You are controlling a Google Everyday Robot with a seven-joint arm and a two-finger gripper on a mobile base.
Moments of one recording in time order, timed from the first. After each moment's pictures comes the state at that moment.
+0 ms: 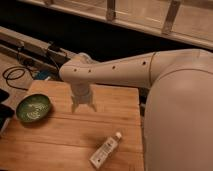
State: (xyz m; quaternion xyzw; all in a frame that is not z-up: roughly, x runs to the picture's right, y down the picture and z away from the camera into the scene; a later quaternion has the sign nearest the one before) arm -0.104 0.101 0.703 -0.26 0.23 0.64 0.68
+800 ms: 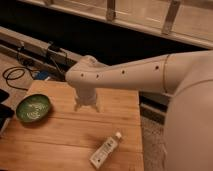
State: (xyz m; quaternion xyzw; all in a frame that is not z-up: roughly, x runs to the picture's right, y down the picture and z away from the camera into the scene) arm -0.083 0.097 0.696 -0.23 0.19 0.70 0.65
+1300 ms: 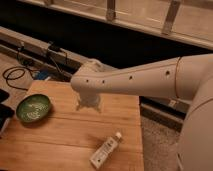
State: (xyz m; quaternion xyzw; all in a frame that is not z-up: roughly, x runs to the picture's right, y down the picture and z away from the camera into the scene) arm -0.080 0.097 0.692 -0.22 0.17 0.72 0.64
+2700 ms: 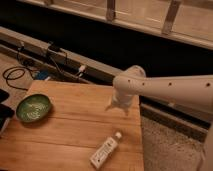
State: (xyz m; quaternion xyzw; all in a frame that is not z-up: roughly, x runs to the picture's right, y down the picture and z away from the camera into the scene) arm 0.081 0.121 0.738 -0.22 0.20 0.77 0.56
